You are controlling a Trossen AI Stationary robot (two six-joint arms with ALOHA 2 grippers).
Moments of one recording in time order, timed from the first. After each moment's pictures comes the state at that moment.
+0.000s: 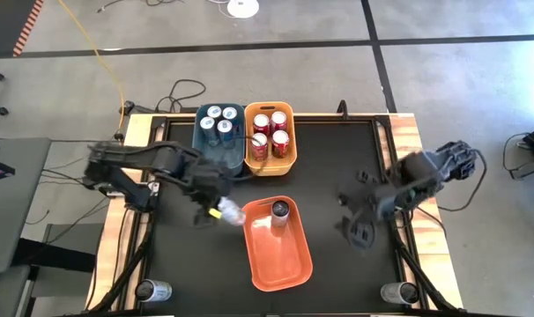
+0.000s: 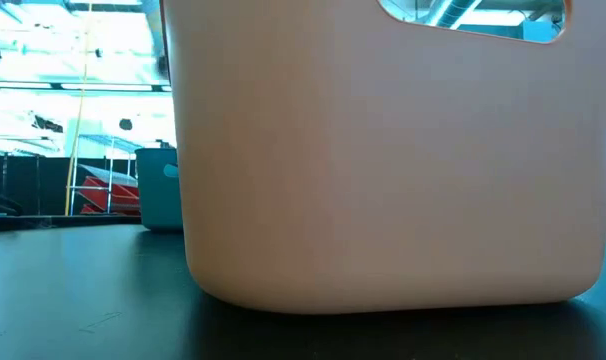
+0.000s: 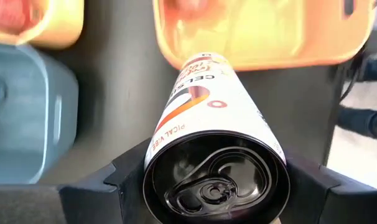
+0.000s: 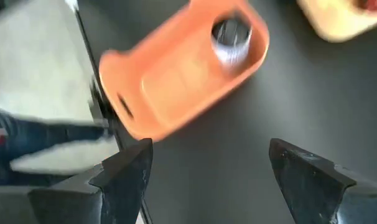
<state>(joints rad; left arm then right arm) -0.23 1.57 1.90 -1.57 -0.03 -0.35 0.47 1.55 2.04 -1.57 0.17 0.87</state>
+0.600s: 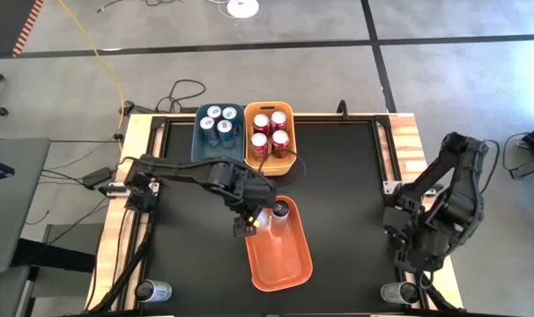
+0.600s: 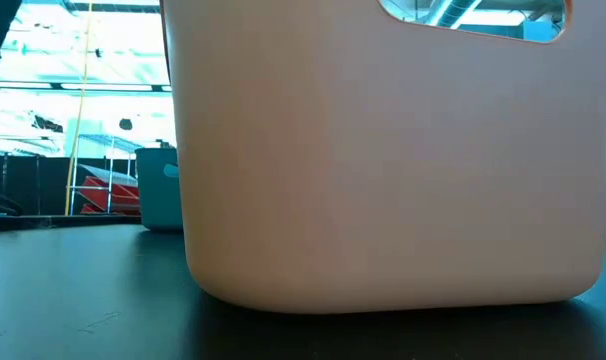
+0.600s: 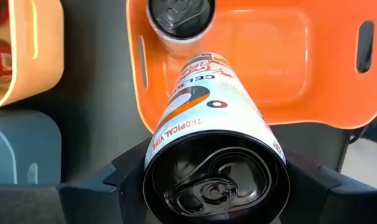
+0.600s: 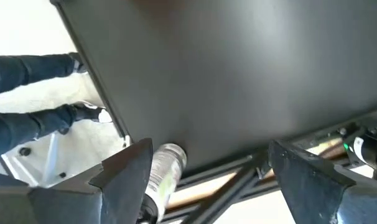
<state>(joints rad) -0.20 1.95 2.24 -1.57 -0.03 -0.33 0.98 1.28 1.50 -1.57 0.13 1.42</state>
